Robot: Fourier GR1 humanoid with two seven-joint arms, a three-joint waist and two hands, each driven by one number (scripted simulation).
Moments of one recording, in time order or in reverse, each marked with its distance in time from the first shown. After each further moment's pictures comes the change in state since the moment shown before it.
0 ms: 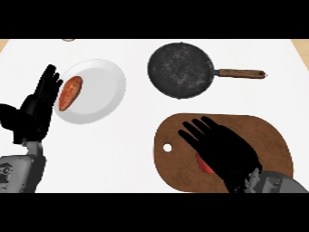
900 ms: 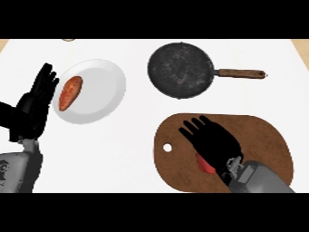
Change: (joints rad) left arm -0.017 -0.002 0.050 0.032 -0.007 -0.043 -0.017; right arm 0.006 0.088 -0.009 0.229 0.226 -0.034 -0.142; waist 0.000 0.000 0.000
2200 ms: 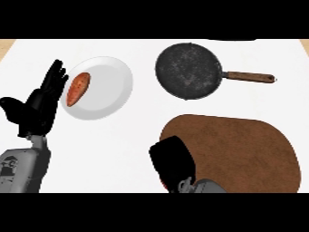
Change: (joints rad) left arm -0.032 -0.032 -0.024 -0.010 -0.025 -0.015 0.025; right arm 0.028 0.288 0.143 0.107 -0.068 -0.268 0.346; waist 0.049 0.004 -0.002
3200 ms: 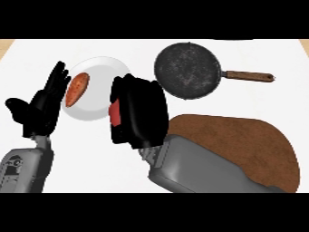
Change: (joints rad) left arm -0.001 -0.014 -0.001 0.028 -0.011 0.010 -0.022; right arm -0.553 0.031 -0.012 0.122 -0.193 -0.731 0.436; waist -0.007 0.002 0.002
